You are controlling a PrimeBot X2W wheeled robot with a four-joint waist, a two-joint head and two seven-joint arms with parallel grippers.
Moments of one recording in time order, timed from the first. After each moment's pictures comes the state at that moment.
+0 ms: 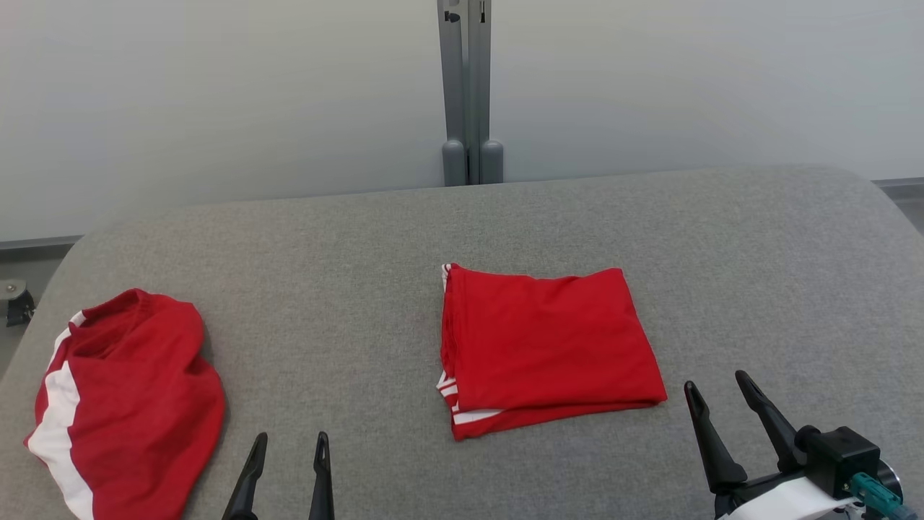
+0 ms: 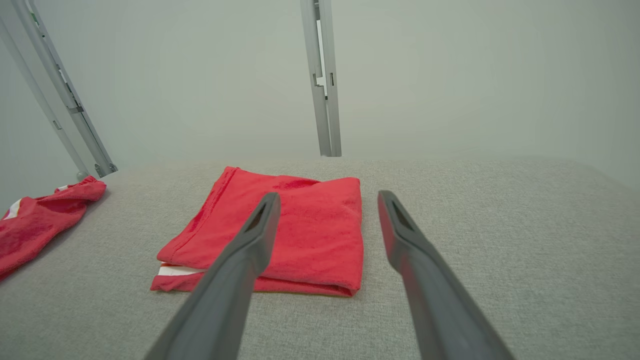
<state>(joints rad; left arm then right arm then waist) 0.25 0.05 -0.17 0.02 -0.14 0.02 -0.26 0.12 -0.21 0.16 0.11 0.30 0.13 -0.26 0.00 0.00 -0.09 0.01</state>
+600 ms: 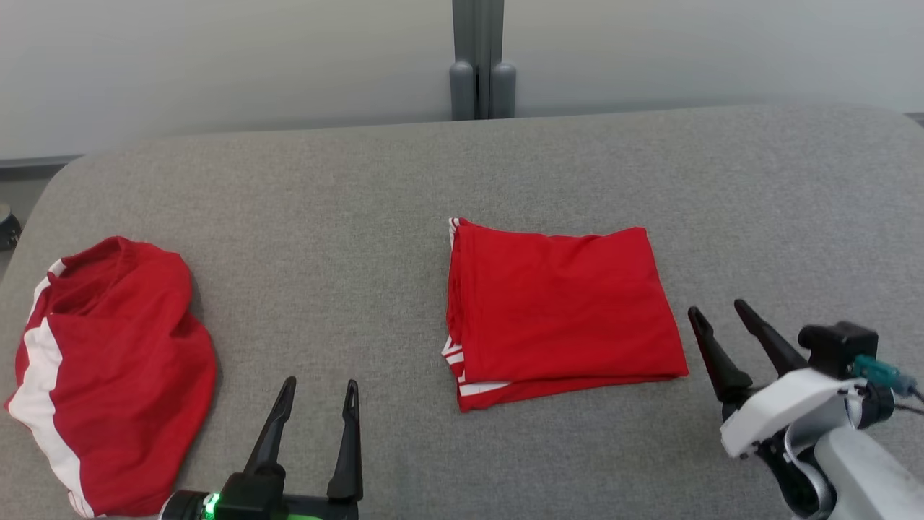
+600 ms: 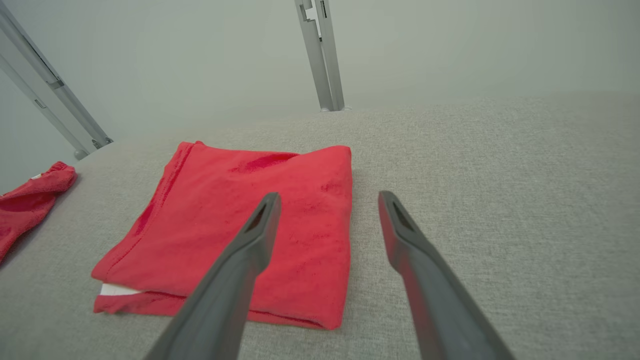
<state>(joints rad) 0.15 0.05 -0.24 0.01 -0.13 0.03 -0.26 -0.19 -0.36 0.32 0.37 0.59 0.13 -0.23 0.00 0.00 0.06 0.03</state>
